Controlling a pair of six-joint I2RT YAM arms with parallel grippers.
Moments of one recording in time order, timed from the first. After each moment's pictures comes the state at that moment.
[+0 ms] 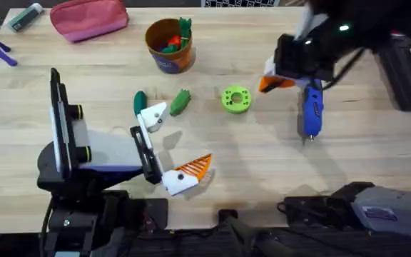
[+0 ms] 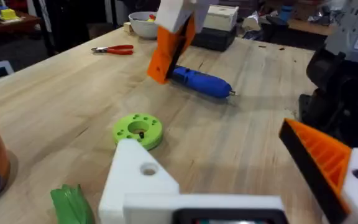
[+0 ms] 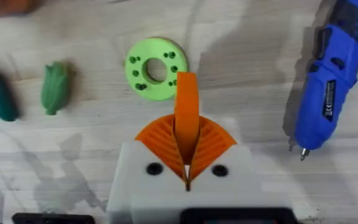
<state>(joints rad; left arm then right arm) -0.01 0.01 0.01 -0.13 1.16 0.05 0.44 1.42 1.31 -1.13 0.02 0.61</state>
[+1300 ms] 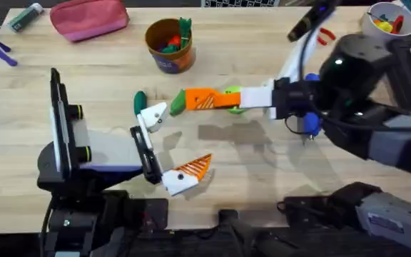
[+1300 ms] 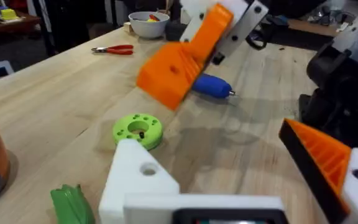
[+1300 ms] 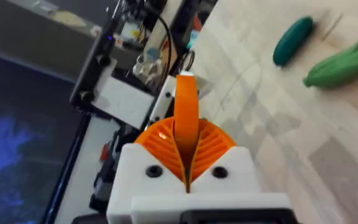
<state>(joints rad) -0.01 0.01 0.01 -0.13 1.16 0.05 0.37 1.18 0.45 0.51 -1.12 0.83</state>
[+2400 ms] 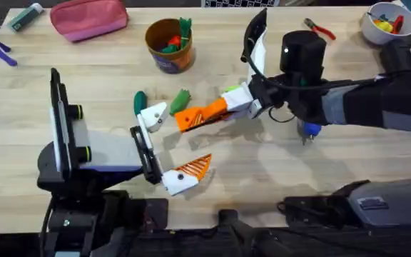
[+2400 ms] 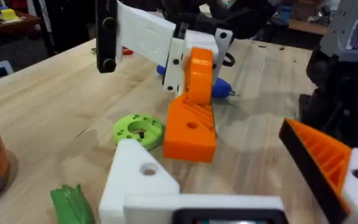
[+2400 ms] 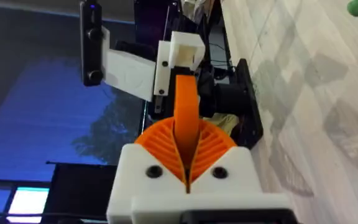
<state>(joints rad) -0.01 0.01 0.01 -0.13 1.16 0.05 0.40 1.59 0.61 0.54 -1.46 0.94</state>
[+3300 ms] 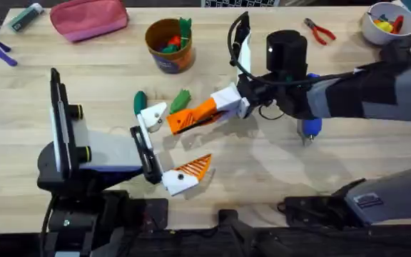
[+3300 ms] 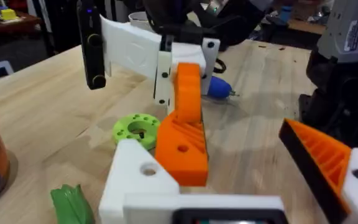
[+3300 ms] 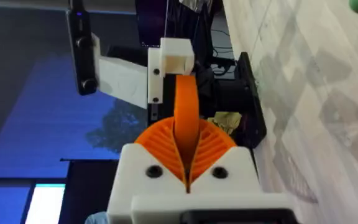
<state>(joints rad) -0.01 0.01 0.01 -0.13 1.16 0.05 0.45 1.68 0.68 0.54 -1.46 0.99</state>
